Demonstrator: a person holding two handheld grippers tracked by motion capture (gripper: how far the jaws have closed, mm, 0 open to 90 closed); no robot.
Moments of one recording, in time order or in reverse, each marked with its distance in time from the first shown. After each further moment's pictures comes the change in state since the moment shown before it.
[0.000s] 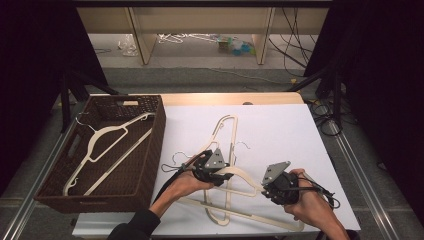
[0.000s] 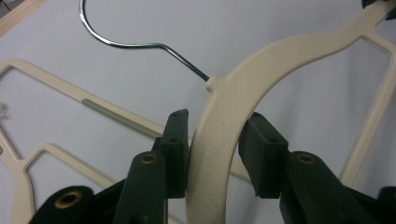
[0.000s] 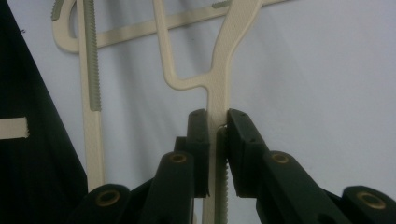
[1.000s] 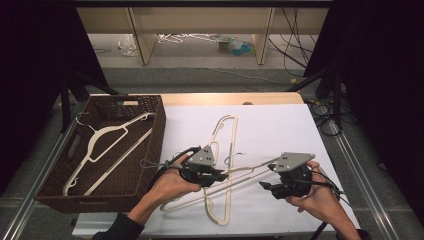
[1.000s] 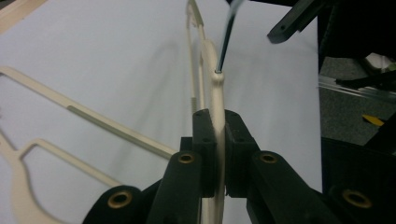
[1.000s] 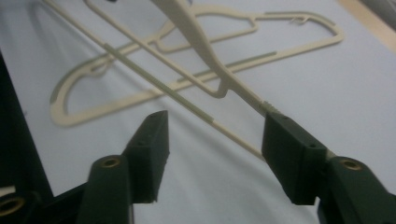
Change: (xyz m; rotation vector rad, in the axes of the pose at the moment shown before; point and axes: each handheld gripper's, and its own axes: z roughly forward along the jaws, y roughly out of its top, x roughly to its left) left arm -0.012 0.029 -0.069 -0.027 -0.113 -0.112; right arm -0.020 -0.006 -0.025 -0.309 -0.065 0.098
